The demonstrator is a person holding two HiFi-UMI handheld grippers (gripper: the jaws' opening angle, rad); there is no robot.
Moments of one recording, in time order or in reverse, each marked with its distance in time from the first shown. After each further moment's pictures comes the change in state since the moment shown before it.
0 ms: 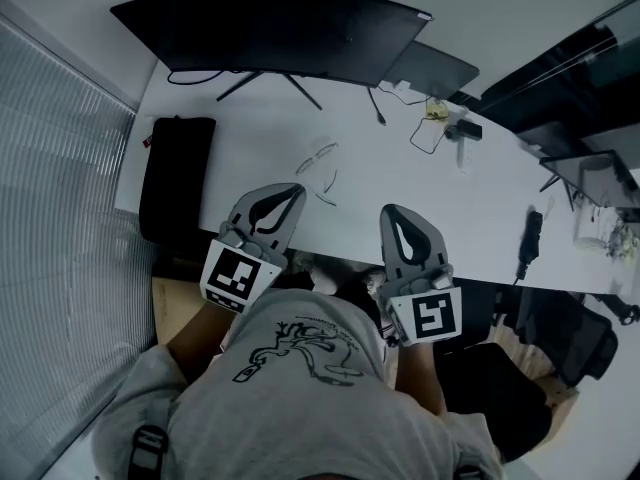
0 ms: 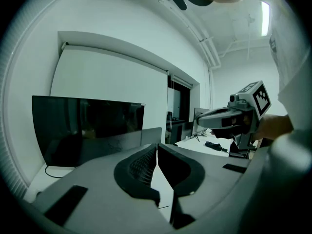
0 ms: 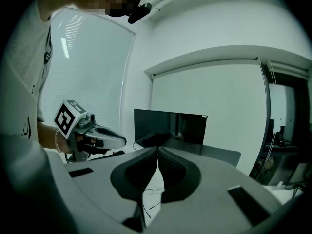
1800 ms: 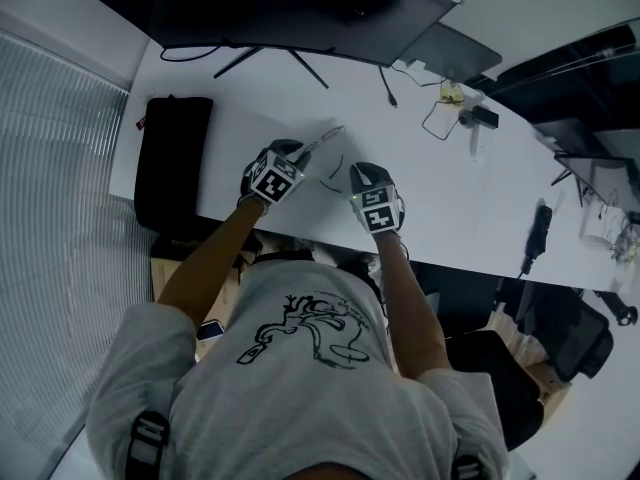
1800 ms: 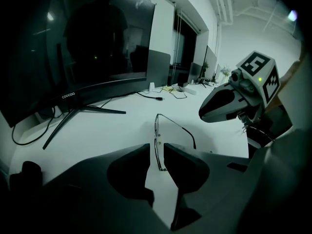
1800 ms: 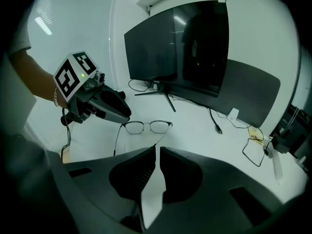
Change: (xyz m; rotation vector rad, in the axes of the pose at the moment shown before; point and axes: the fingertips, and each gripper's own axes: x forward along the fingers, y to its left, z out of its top) left arm 0.153 0.085 -0.291 0.028 0.583 -0.084; right arm 0.158 -0.035 -0.324 -0.017 0.582 0.090
